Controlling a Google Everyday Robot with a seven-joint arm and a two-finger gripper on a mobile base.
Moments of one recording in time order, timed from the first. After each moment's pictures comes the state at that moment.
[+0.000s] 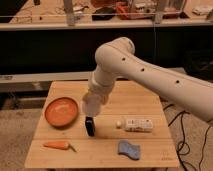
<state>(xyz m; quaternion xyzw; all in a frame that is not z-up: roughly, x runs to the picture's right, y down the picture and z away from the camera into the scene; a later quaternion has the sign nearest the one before) -0.050 0.051 0.613 -0.11 -0.34 -0.61 0.71</state>
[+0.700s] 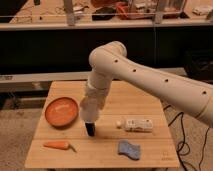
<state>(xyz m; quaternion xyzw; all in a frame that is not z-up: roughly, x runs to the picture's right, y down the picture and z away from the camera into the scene) -0.065 0.078 0.628 -0.15 -0.35 -0.62 0.69</state>
